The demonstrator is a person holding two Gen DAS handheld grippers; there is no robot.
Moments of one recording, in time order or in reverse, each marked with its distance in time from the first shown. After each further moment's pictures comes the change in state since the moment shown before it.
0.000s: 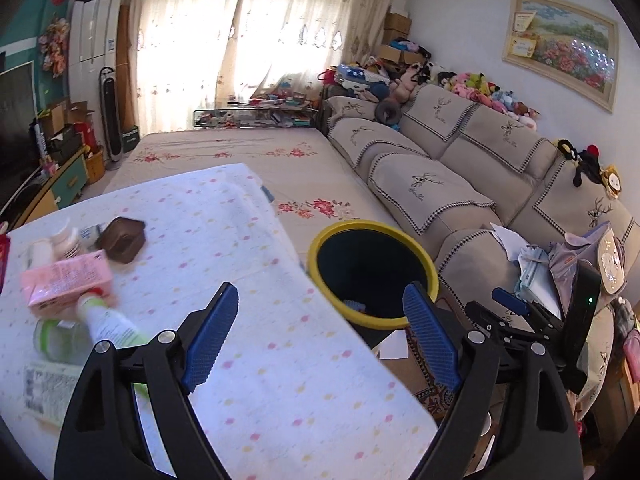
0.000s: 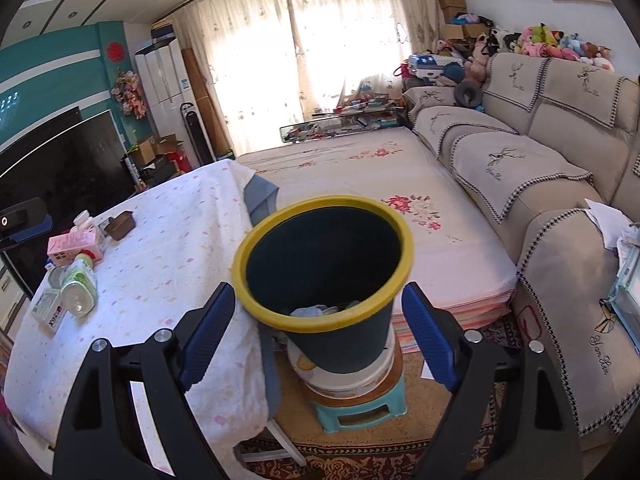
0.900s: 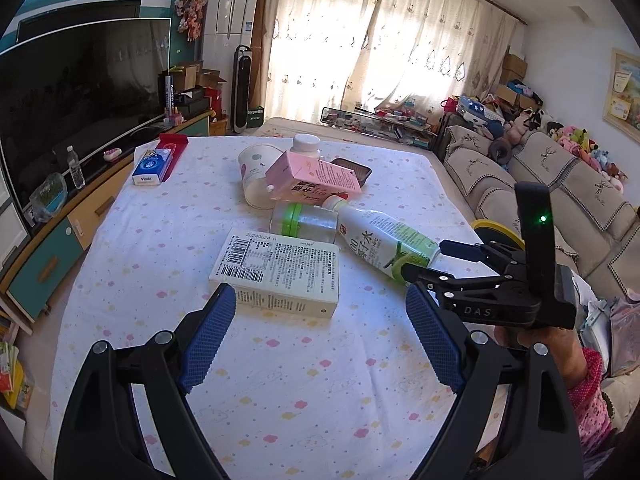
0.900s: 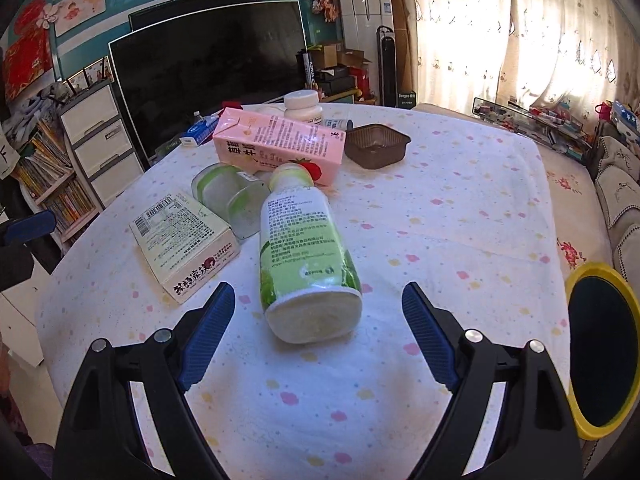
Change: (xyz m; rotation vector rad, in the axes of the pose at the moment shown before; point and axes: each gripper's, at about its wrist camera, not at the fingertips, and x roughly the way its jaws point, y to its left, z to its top) left arm -0.134 0.161 -0.125 -0.252 -0.048 0.317; right arm 0.104 0.293 -0.016 -0.481 0.267 0.445
